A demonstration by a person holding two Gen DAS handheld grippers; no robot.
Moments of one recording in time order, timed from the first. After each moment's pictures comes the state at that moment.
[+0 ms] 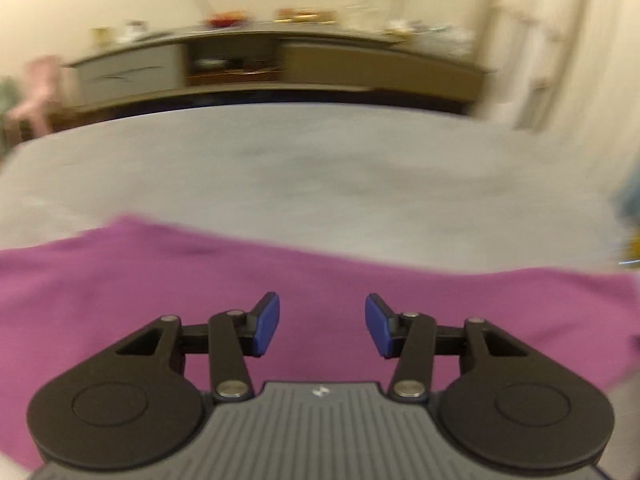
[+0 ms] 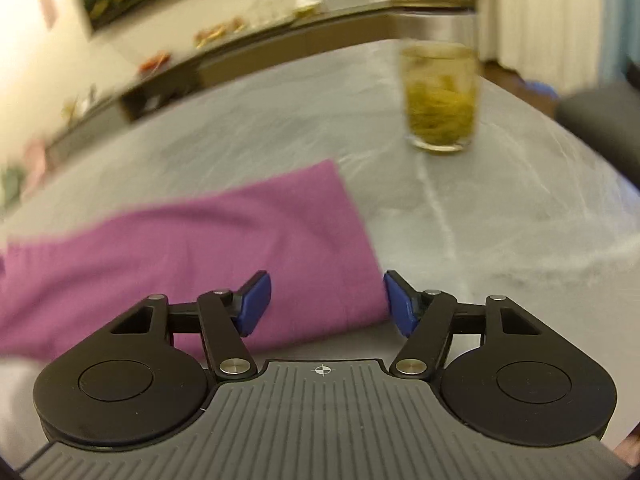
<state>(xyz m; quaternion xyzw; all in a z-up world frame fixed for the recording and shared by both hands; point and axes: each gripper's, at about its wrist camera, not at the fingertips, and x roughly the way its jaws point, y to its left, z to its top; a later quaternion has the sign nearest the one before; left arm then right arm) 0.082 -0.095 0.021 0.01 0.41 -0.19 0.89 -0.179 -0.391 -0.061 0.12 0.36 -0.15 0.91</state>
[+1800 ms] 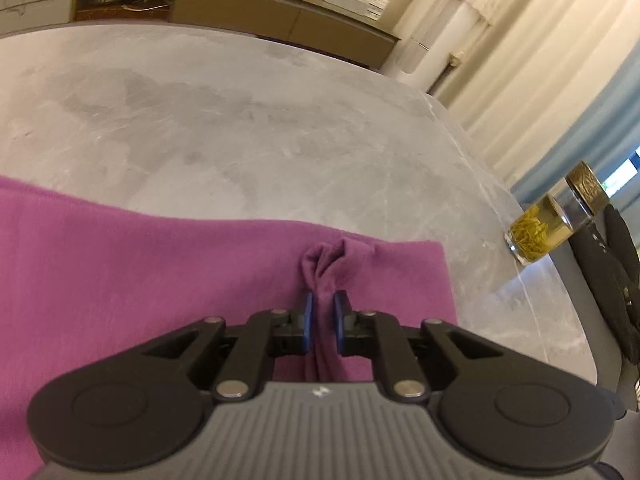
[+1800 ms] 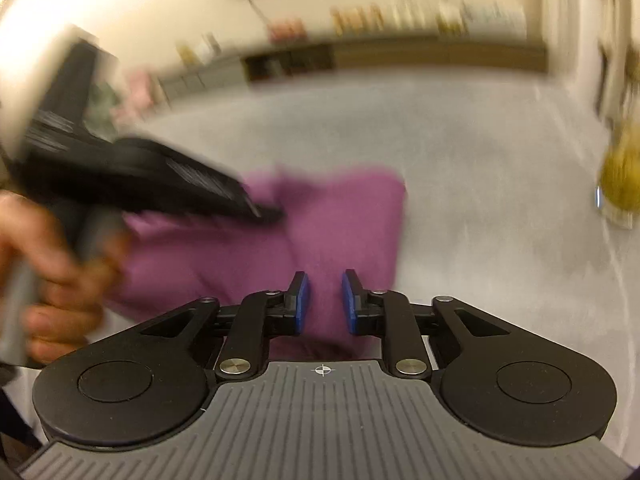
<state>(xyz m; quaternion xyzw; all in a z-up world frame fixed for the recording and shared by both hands) 0.083 -0.236 -0.046 -0.07 0.47 -0.28 0.83 -0.153 -0.304 -0.049 0.08 0.36 0.01 0.93</state>
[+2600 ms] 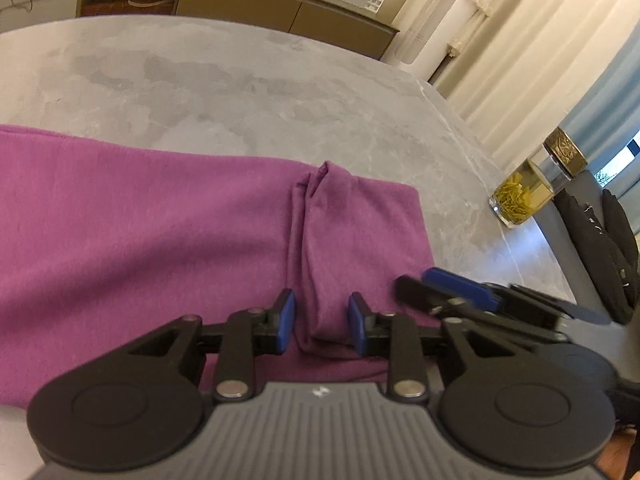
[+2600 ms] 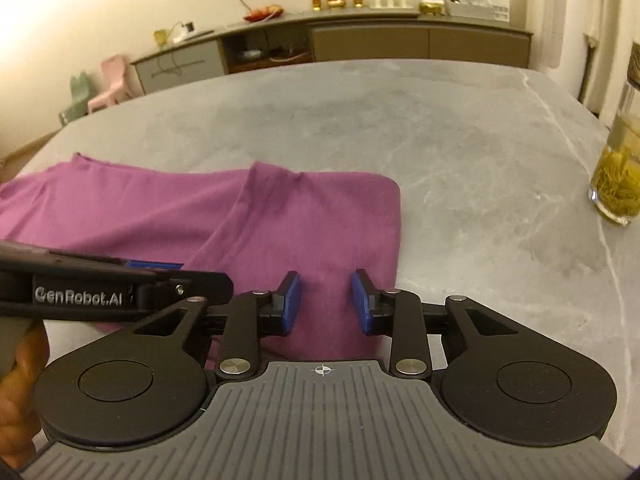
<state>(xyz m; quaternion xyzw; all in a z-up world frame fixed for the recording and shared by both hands) 0.029 -0.218 -0.036 -0.07 0.48 -0.28 0.83 -0.127 -0.305 -0.047 0.09 0.37 -0.02 0.93</state>
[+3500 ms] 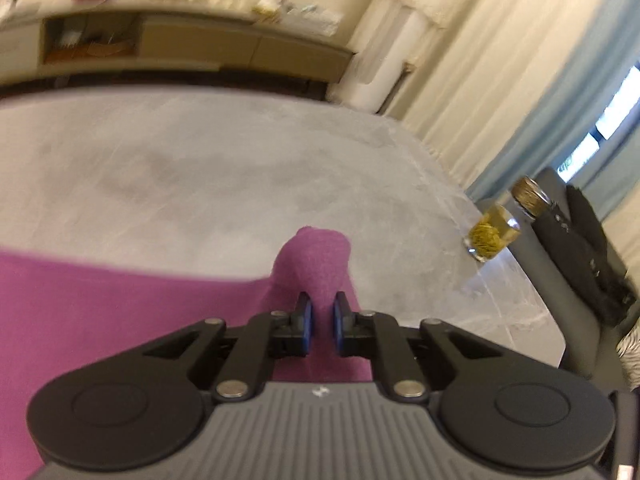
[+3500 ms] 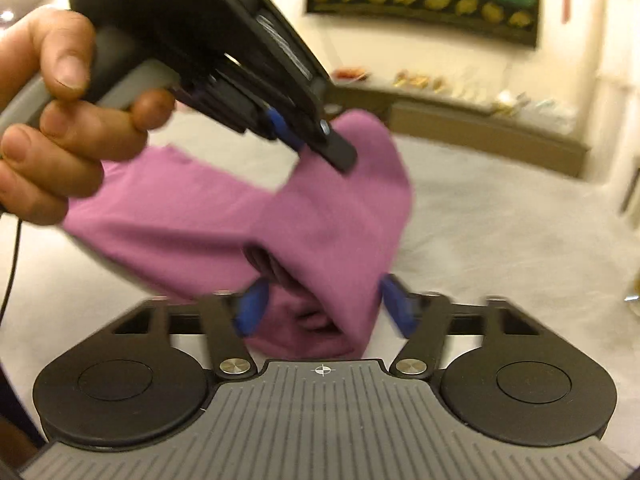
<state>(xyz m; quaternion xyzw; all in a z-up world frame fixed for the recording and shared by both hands) 0.095 -0.149 0.009 -0.06 0.45 -0.34 0.82 -0.137 -0.208 -0.041 -0.05 0.29 0.09 0.95</state>
